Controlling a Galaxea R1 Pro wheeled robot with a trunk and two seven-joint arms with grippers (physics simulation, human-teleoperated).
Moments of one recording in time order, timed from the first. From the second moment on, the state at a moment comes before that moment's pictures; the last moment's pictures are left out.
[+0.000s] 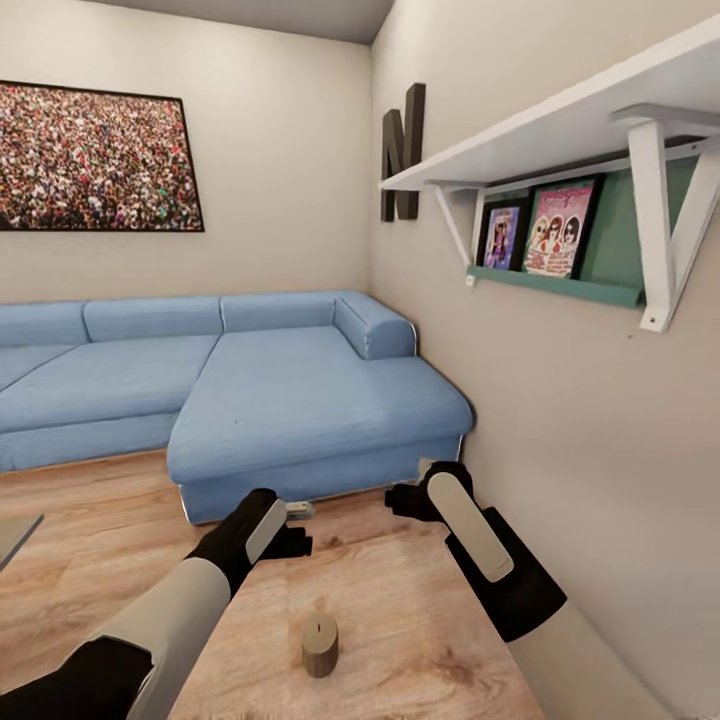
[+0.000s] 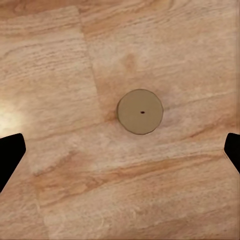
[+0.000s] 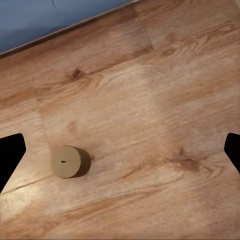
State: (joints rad) left arm -0.84 -0.10 -0.20 -0.51 0.44 0.90 0.33; right arm -0.67 0.05 0.47 -1.35 -1.20 0.91 -1.16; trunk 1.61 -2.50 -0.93
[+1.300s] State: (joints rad) left arm -0.84 -0.10 -0.20 -0.53 0.44 0.86 0.33; right arm -0.67 0.05 0.47 -1.35 -1.20 0.91 -1.16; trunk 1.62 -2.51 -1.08
